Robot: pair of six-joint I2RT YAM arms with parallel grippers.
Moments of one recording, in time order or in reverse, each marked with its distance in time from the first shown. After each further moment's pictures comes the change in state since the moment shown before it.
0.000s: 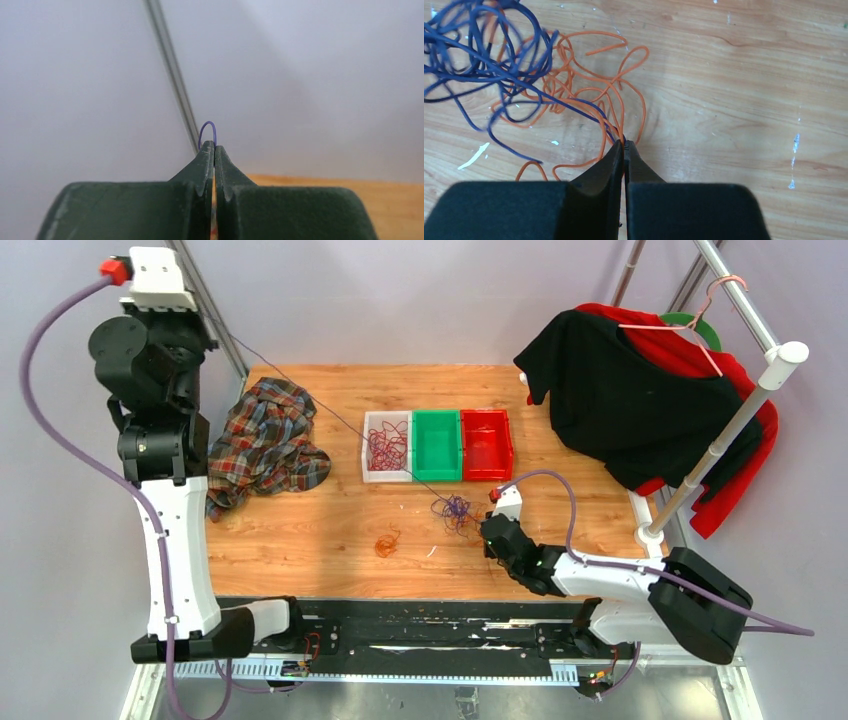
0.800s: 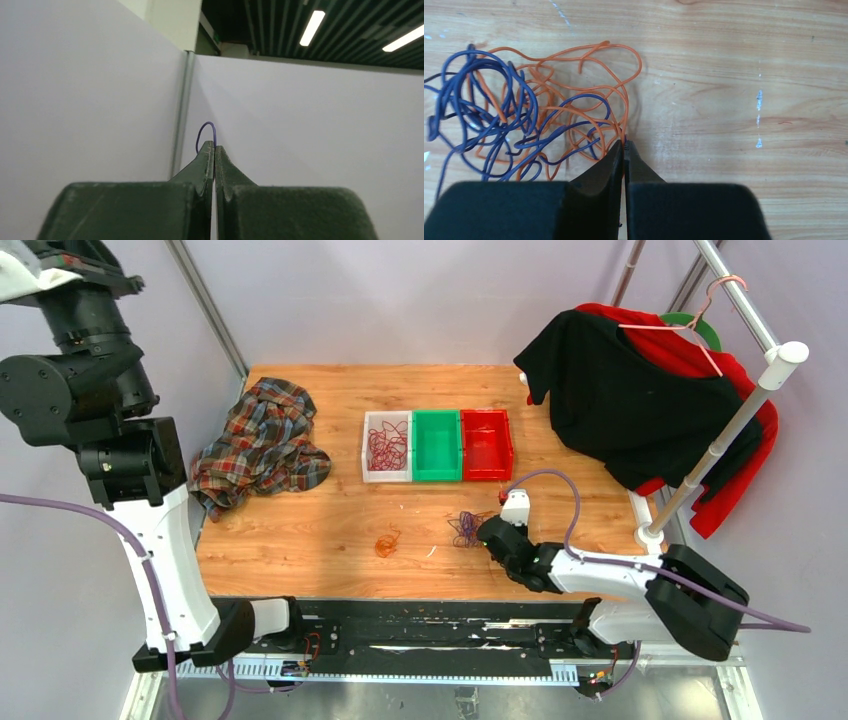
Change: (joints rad) left arm 0.024 0.060 0.311 0.406 -0.168 -0.219; right arm 0.000 0.049 0.049 -0.220 0.116 0.176
